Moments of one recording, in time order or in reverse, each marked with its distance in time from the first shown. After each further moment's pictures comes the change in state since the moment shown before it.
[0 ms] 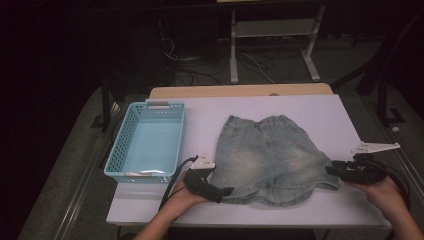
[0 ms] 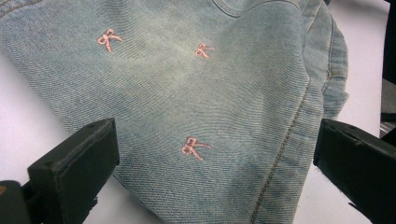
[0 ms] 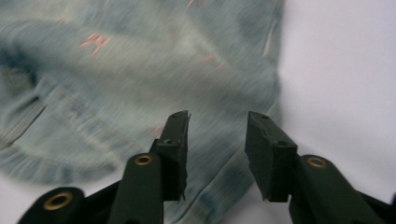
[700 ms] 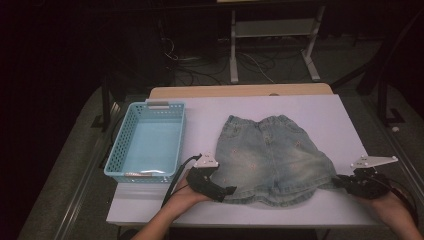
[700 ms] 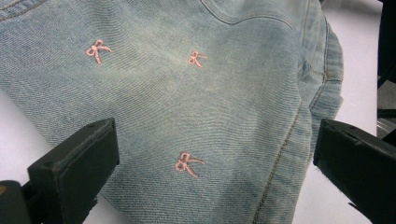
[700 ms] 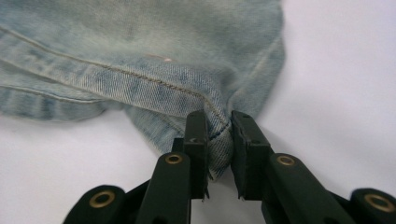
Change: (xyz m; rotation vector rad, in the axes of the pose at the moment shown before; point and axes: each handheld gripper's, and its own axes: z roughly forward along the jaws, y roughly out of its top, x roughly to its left) left arm -0.001 0.006 0.006 0.001 -0.021 0.017; right arm 0.009 -0.024 -0.005 0.102 -0.106 -0.060
